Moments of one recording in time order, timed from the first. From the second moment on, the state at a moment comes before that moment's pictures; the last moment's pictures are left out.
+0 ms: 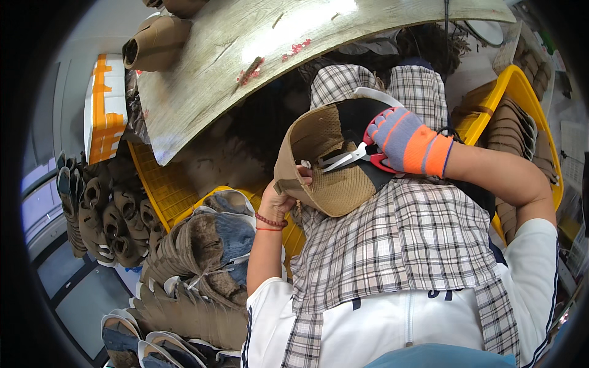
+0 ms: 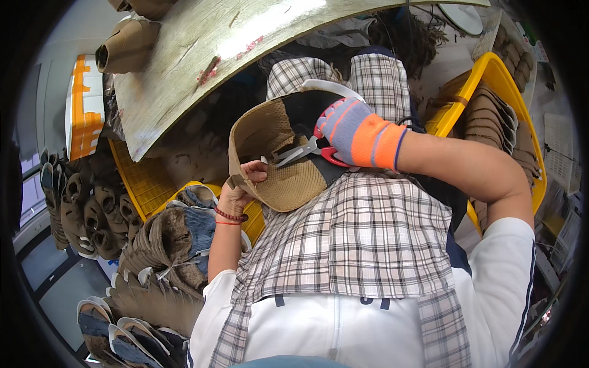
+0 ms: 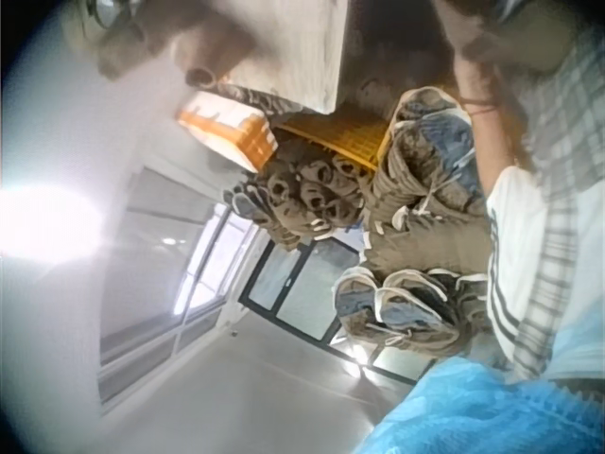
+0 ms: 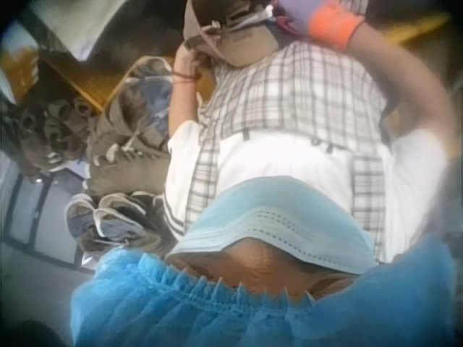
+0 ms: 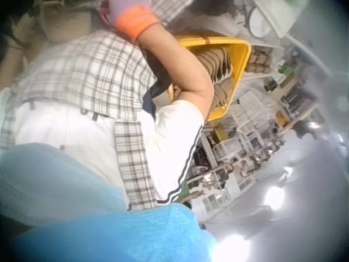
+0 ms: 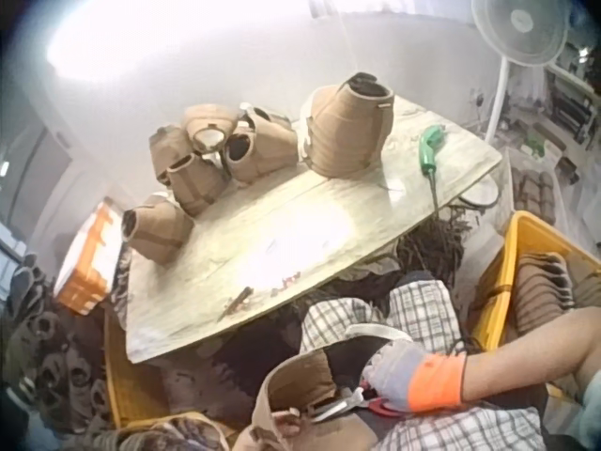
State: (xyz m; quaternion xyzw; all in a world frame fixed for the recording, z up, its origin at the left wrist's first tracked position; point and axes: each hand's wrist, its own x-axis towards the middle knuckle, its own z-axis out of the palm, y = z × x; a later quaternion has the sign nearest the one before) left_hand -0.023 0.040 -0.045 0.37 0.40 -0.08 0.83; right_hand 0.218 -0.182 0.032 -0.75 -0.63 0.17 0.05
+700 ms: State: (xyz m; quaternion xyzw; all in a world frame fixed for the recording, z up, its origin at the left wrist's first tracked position) left_hand -0.035 0.034 -0.054 0.34 0.36 -0.08 0.87; right_hand 0.243 -0.213 0.046 -0.76 -0.60 0.20 0.12
